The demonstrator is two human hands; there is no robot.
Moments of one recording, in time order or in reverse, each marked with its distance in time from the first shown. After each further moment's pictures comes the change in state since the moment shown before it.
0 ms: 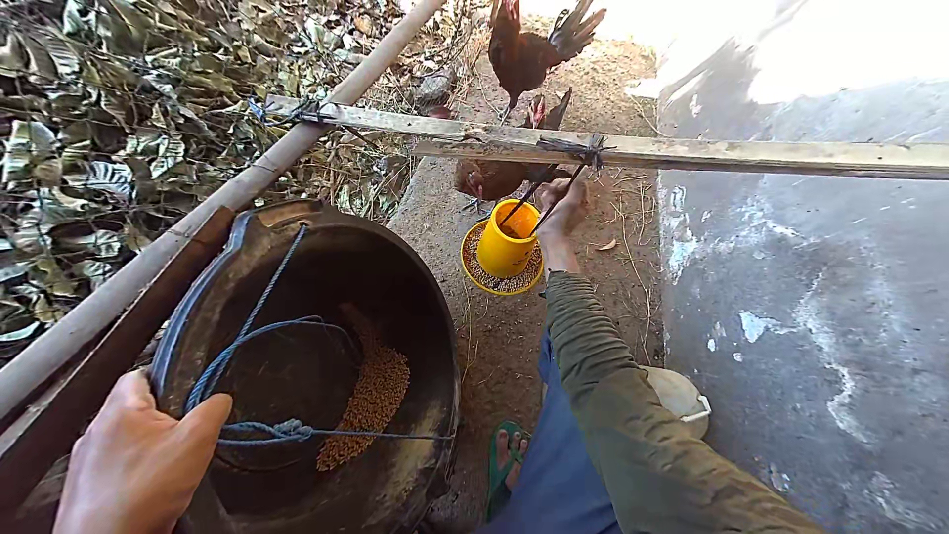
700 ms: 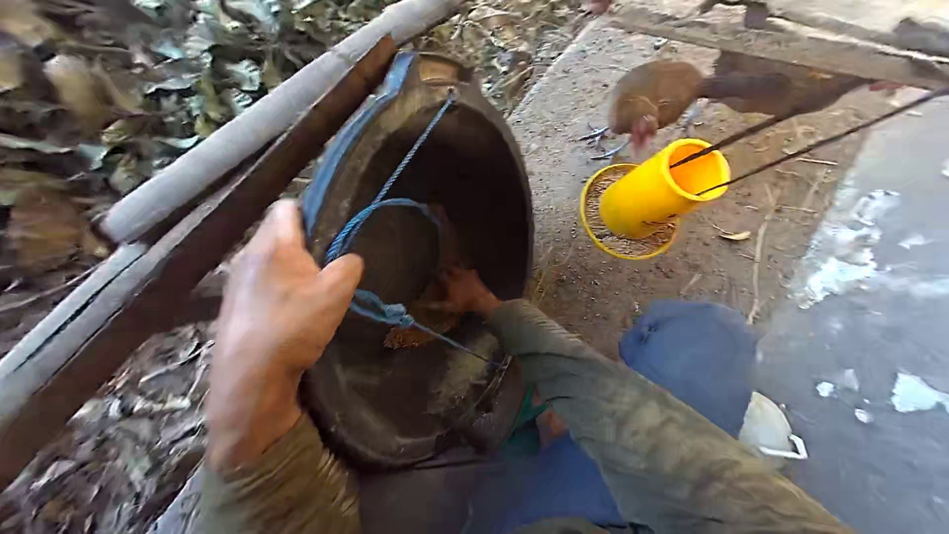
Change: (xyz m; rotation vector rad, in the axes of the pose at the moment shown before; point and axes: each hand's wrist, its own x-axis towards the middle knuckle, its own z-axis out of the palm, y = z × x) left_hand -0.015 0.014 -0.008 -0.012 -0.054 -0.073; right_hand -0.356 0.191 -0.044 -1.214 -1.922 0.301
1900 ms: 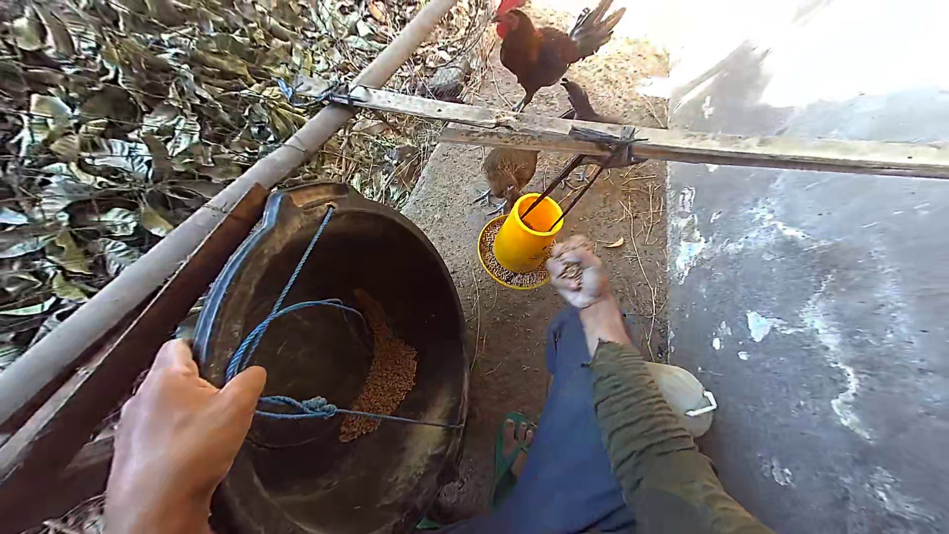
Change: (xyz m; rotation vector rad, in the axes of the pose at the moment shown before) left_hand 0.009 -0.002 0.003 0.001 0.032 0.050; right_hand -0.283 0.086 -0.231 1.601 0.981 -0.325
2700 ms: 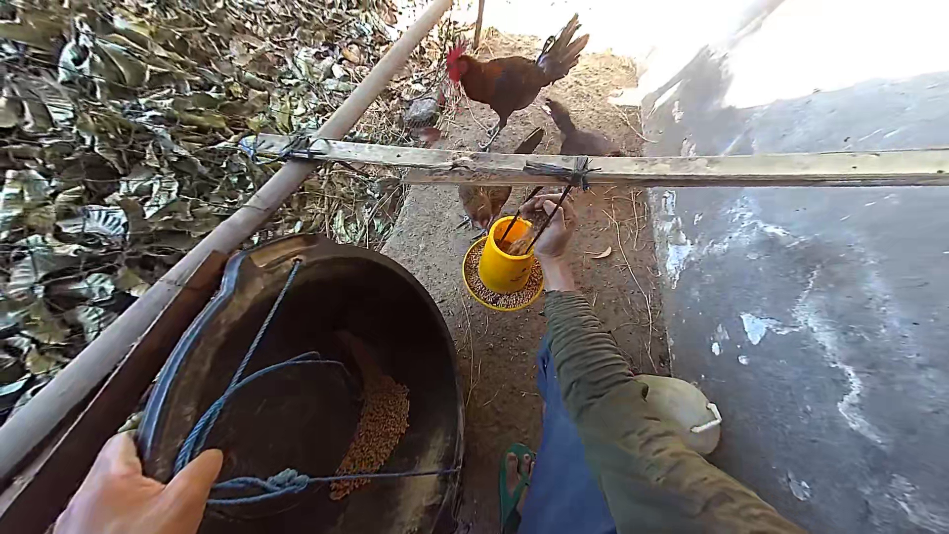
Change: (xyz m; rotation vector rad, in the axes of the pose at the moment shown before) left_hand -0.002 0.005 -0.004 0.025 -0.021 0.021; right_hand 0.093 -0.006 0.019 -0.457 0.054 -0.813
